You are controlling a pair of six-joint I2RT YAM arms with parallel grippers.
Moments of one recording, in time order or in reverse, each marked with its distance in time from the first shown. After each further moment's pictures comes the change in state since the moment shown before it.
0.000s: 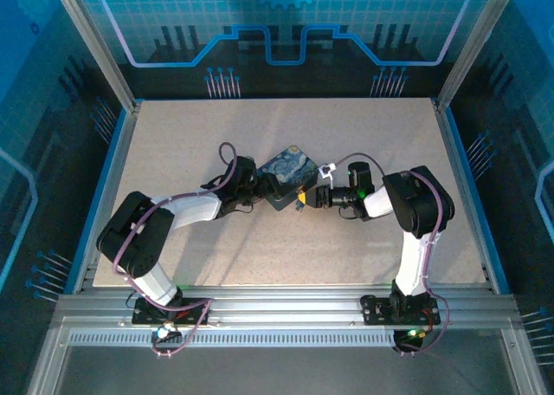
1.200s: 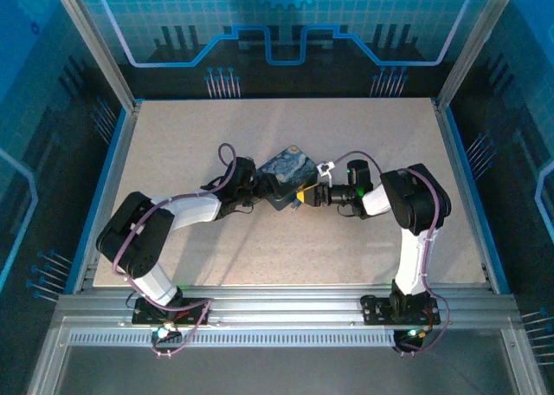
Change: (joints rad) left arm -0.002 -0.004 -0.013 0.019 0.000 -0.019; right arm 0.000 0.037 0.034 0.037 -0.035 -0.006
